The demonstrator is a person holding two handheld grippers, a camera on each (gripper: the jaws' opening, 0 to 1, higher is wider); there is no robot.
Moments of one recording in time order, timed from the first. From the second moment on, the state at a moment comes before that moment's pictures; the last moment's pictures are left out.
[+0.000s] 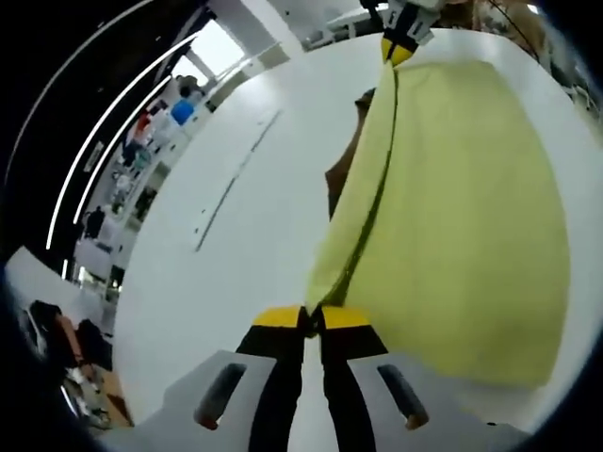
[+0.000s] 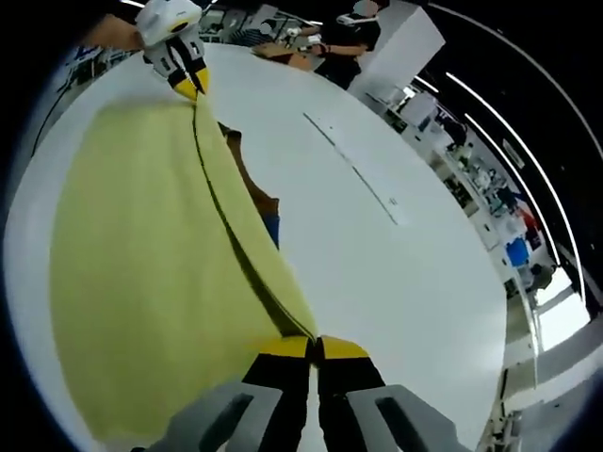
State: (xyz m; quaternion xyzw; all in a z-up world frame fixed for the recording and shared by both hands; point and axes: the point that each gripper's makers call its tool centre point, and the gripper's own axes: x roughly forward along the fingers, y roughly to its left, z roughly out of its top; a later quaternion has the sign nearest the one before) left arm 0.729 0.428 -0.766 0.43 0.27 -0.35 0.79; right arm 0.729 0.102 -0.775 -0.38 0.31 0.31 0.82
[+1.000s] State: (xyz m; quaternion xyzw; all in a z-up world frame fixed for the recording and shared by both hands) left arm 0.719 0.447 -0.759 0.16 0.33 -0.26 0.89; right arm 0.727 0.109 -0.748 -0.12 0.33 0.25 0.90
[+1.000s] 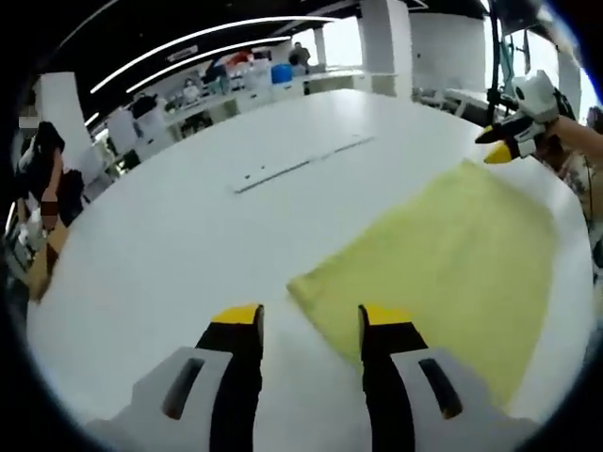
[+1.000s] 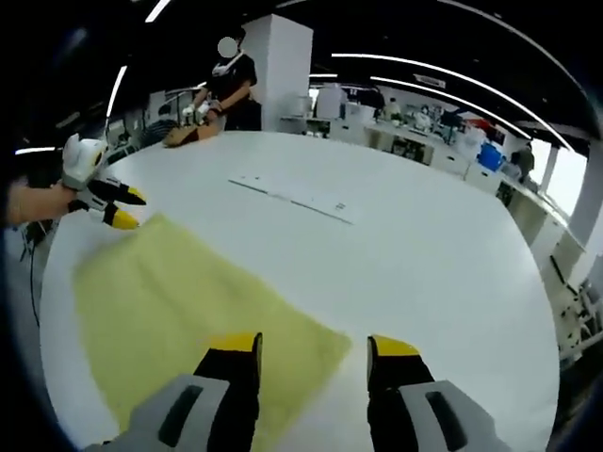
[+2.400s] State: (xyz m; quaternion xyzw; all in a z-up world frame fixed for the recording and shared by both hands) left arm 0.591 0.437 -0.748 -0.03 0.33 -0.31 0.89; right arm 0.588 0.110 -0.750 -0.02 0.36 0.28 0.89
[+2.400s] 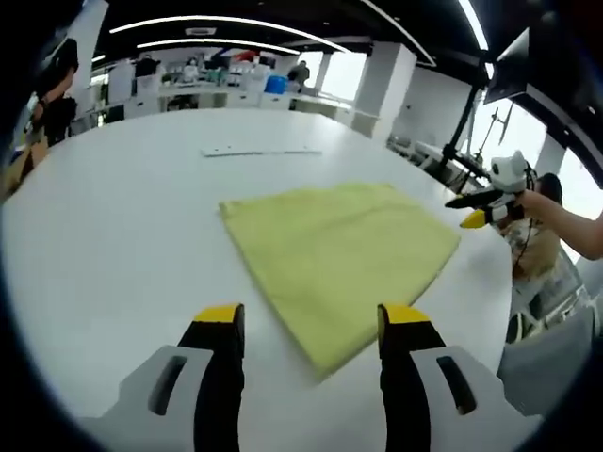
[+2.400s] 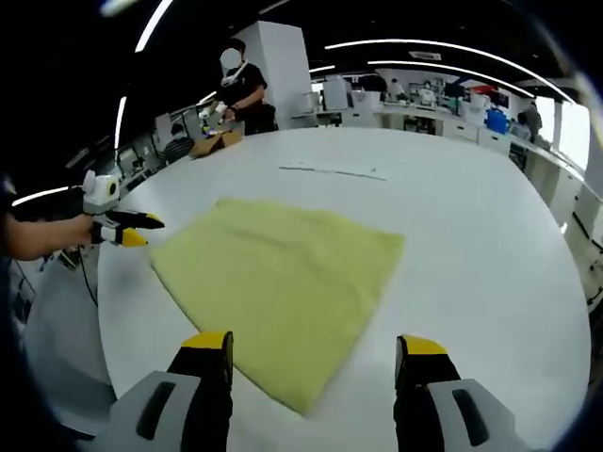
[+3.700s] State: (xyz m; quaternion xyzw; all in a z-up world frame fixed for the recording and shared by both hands) left arm 0.567 0.441 -0.772 -0.12 0.36 -0.28 0.88; right arm 0.563 0.100 -0.781 0.08 0.39 0.23 0.89
